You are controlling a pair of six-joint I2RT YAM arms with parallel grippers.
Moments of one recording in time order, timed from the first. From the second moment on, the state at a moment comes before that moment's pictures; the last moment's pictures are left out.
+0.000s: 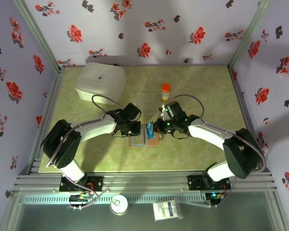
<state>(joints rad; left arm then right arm) -0.80 1.63 1.00 -0.52 0.11 -0.80 0.63 1.44 0.81 -0.27 -0.43 0.63</state>
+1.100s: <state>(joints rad) -0.62 1.25 0.77 -0.57 0.07 -0.86 0.63 1.94 1.66 -0.93 -0.25 -0.71</state>
